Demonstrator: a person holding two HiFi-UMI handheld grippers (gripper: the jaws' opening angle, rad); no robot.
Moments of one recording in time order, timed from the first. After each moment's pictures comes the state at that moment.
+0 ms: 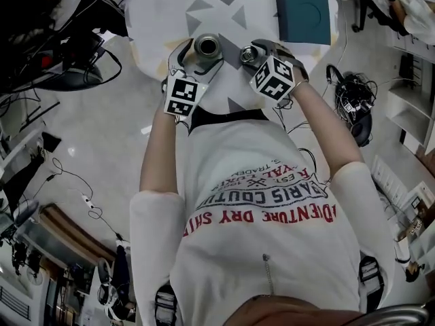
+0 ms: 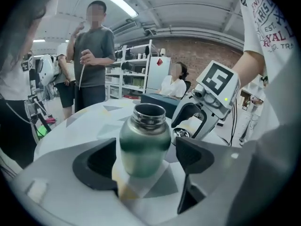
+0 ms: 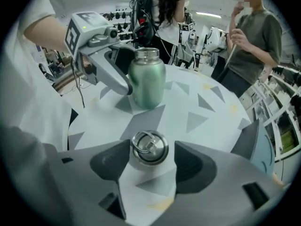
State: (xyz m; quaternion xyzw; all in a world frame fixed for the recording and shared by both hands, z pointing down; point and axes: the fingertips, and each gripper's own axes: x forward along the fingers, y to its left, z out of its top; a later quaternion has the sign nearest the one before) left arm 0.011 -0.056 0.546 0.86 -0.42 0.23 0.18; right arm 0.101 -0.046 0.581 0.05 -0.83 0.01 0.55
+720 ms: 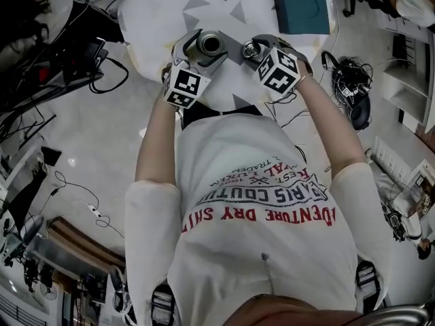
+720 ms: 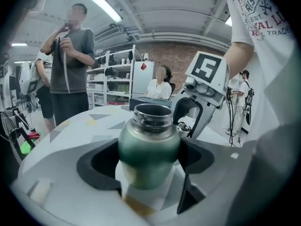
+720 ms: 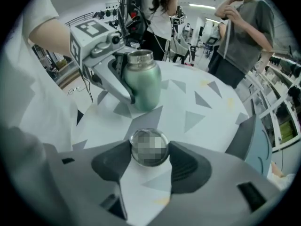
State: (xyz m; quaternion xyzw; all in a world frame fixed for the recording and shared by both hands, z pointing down) left arm 0.022 -0.068 0.551 0.90 -0.35 0.22 0.13; right arm 0.099 -0.047 0.569 0.07 -0.81 0.05 0.58
